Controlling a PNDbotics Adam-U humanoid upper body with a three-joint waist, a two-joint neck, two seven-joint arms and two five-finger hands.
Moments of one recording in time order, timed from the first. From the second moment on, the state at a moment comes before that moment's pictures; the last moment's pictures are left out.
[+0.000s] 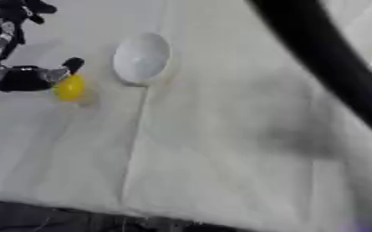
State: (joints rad) left arm -0.39 0.53 -0.06 -1.72 -0.80 -0.05 0.15; right arm -0.13 -0.43 -0.04 -1.99 0.47 -0.64 -0.37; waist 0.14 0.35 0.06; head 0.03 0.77
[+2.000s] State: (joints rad) left arm -0.31 0.46 -0.03 -1.75 -0.92 0.09 0.09; right arm -0.14 -0.43 -0.04 -1.99 0.47 -0.65 -0.36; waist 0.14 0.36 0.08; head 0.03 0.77
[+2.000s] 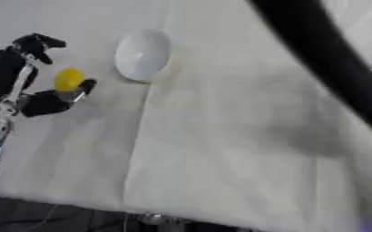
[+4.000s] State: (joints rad) left arm -0.46 0.46 -0.11 -1.40 -0.65 0.04 0.15; right arm -0.14 -0.43 -0.04 -1.99 0.46 -0.65 -0.35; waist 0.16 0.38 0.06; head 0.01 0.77
